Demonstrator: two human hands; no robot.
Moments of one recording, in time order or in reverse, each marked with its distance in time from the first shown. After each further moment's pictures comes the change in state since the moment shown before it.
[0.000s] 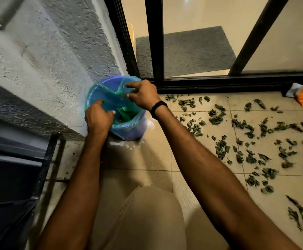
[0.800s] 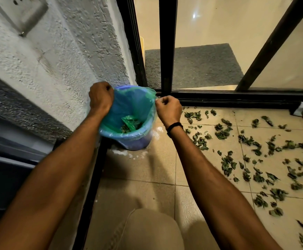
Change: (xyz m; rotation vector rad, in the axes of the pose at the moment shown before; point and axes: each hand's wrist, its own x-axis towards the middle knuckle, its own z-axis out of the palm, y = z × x) left_hand 0.093 0.024 -0.005 0.048 0.155 0.180; right_hand 0.004 0.048 0.006 0.114 0.451 0.262
